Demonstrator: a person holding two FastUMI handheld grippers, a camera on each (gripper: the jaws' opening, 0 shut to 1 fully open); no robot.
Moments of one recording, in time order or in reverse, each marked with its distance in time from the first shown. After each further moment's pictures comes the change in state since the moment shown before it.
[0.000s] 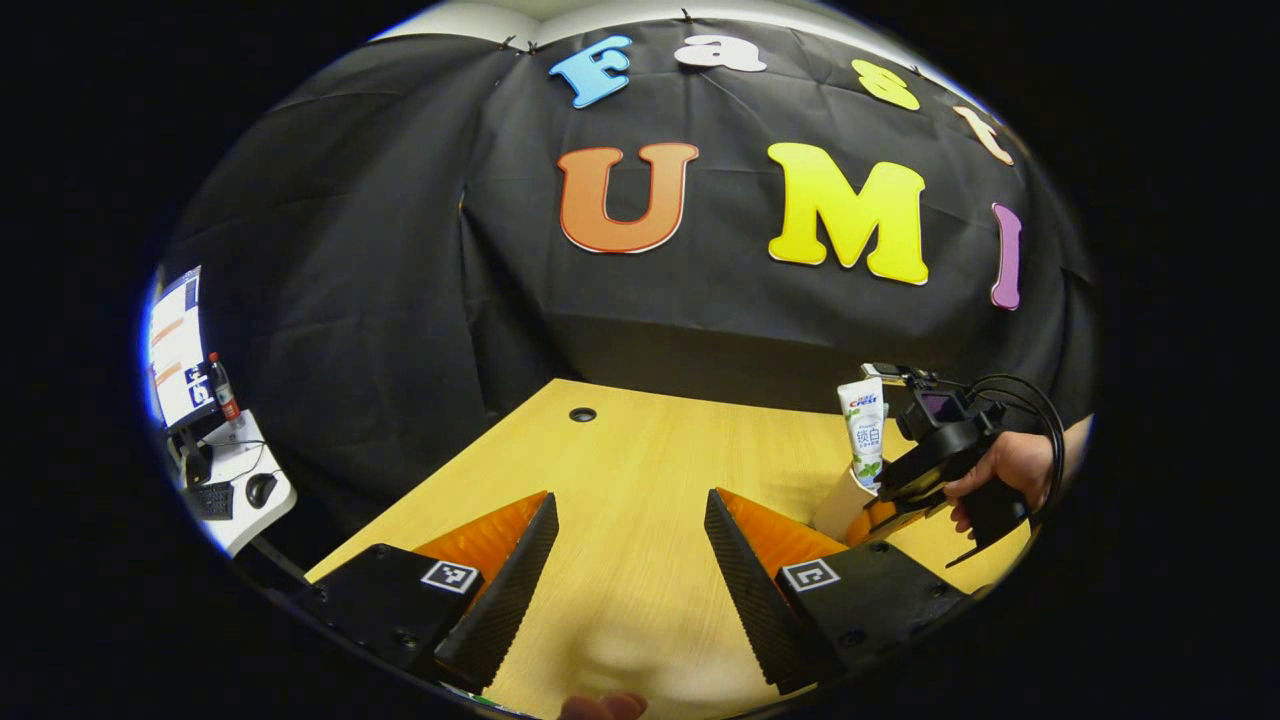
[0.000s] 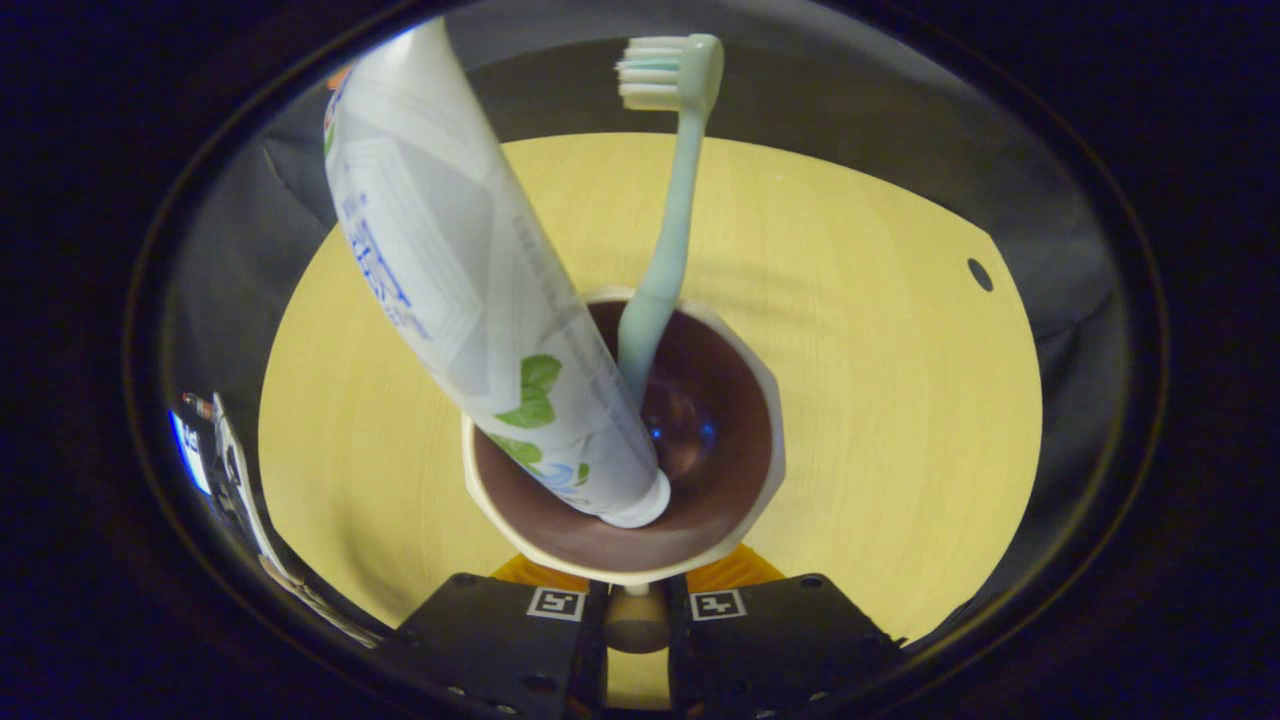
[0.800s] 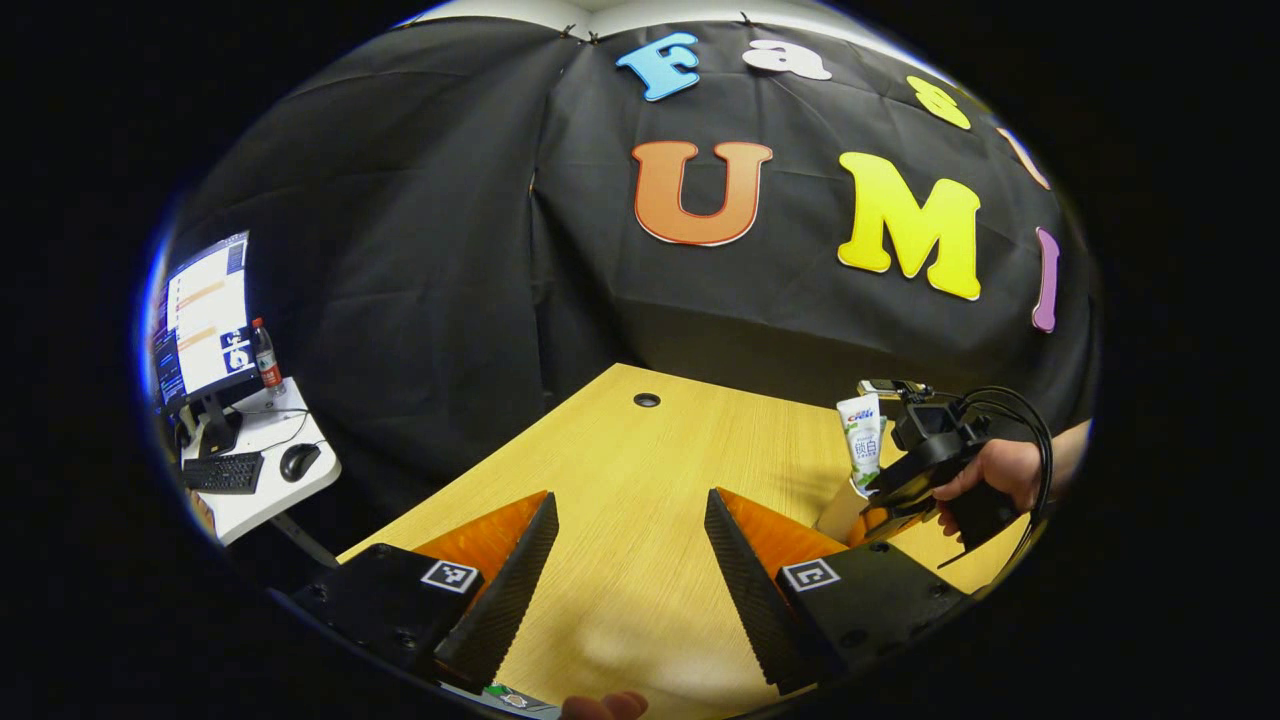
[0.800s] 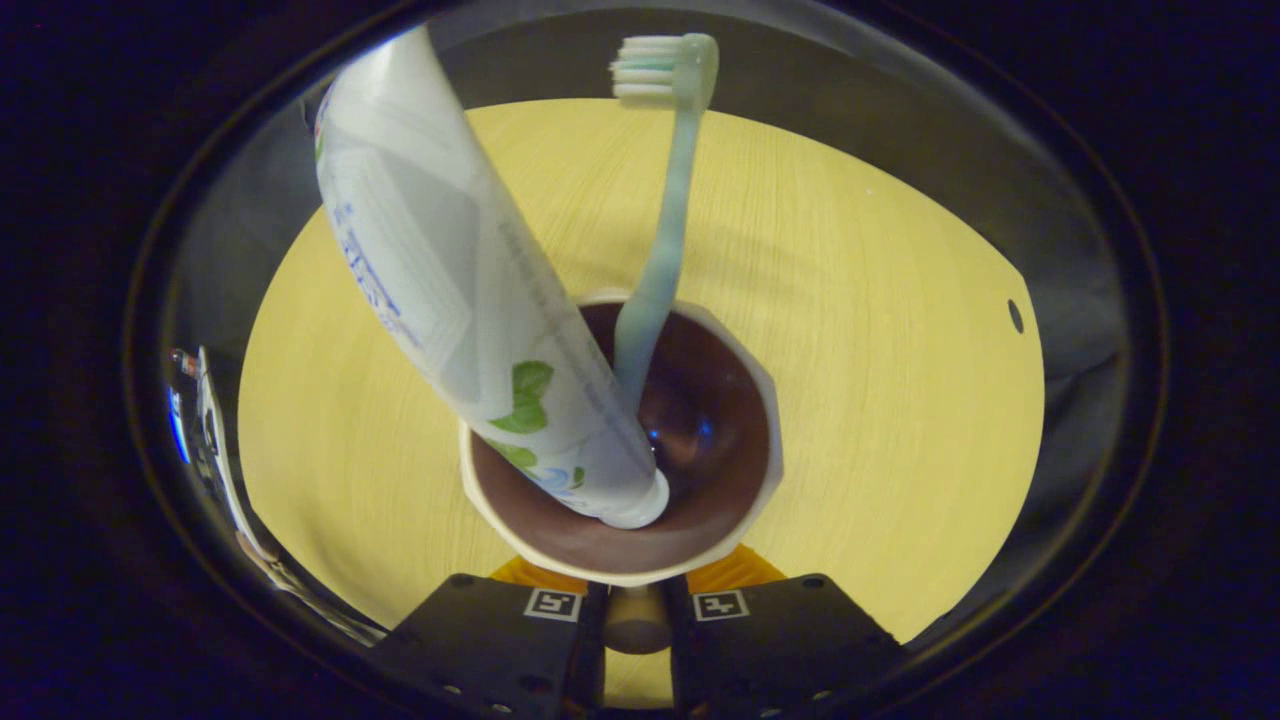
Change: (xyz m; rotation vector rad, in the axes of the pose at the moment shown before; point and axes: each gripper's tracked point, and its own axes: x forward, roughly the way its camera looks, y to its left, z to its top) left arm -0.013 0.061 -0.012 -0.078 0.032 0.106; right arm 0.019 0.047 0.000 -0.083 0.073 -0.067
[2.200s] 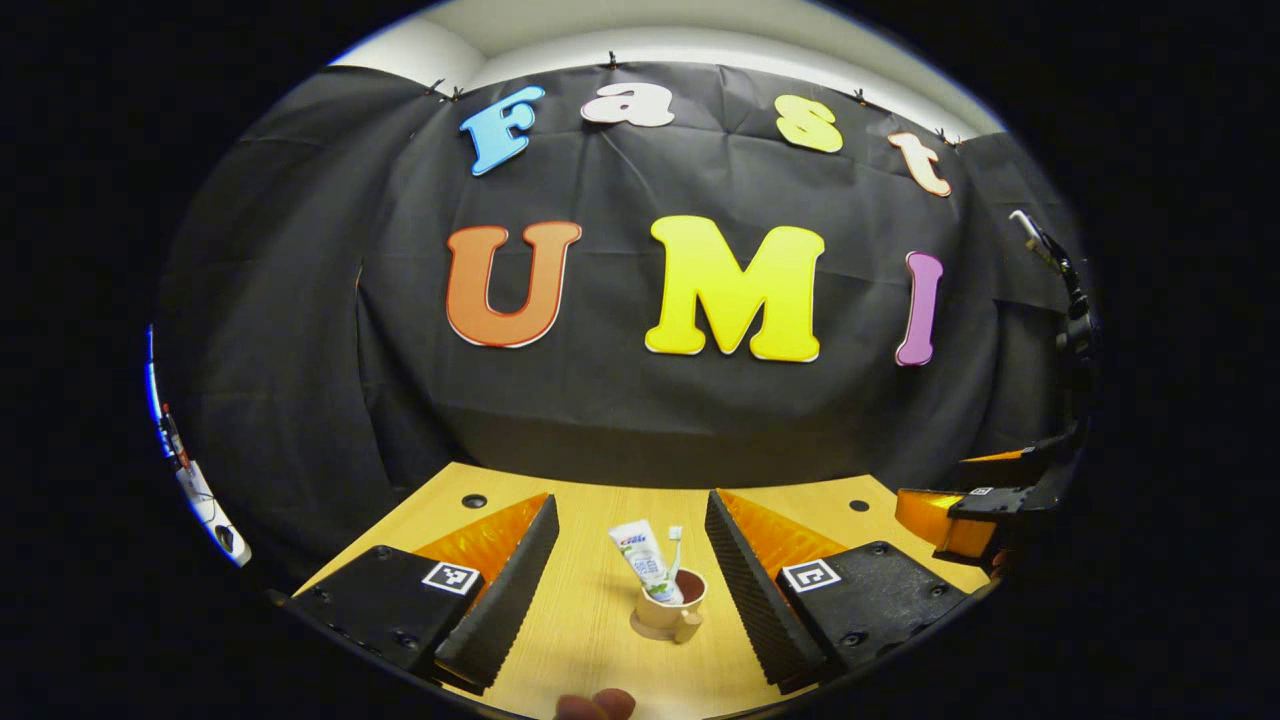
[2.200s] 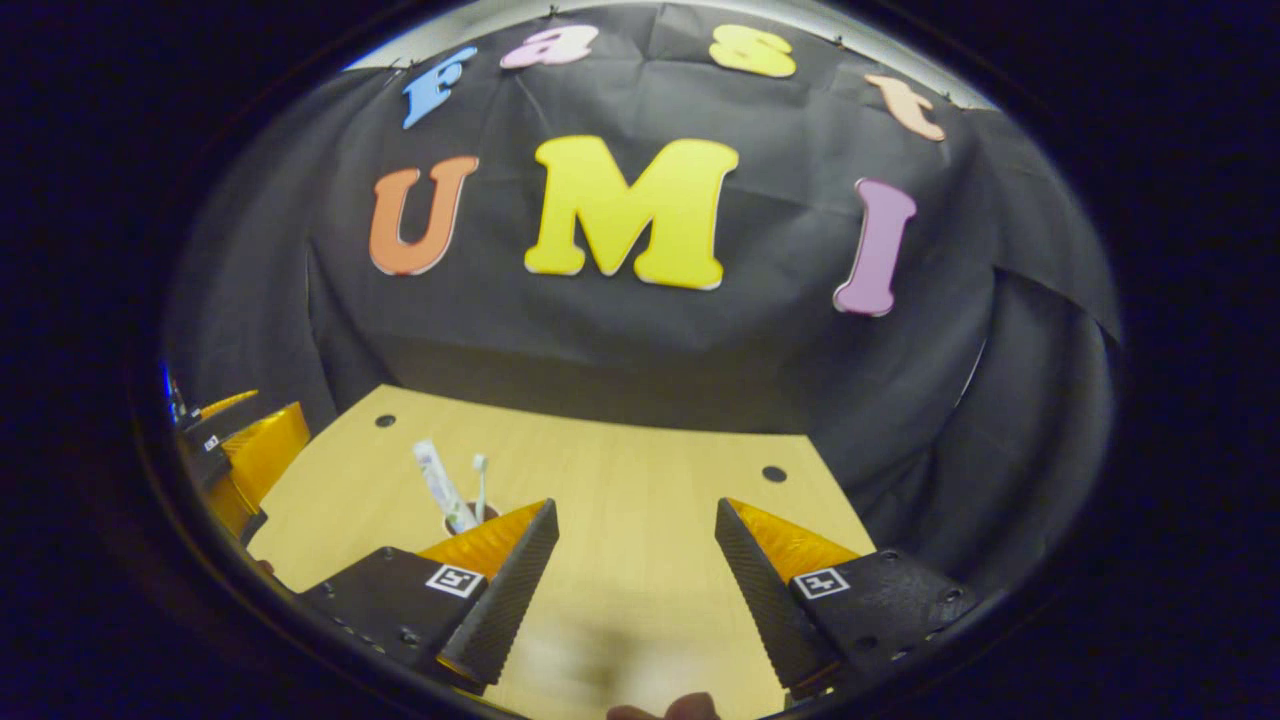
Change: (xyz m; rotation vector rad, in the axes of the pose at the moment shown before) left arm -0.038 -0.212 0.125 0.113 -0.234 -0.380; right arm -0.310 -0.177 -0.044 0.195 -1.046 -0.200
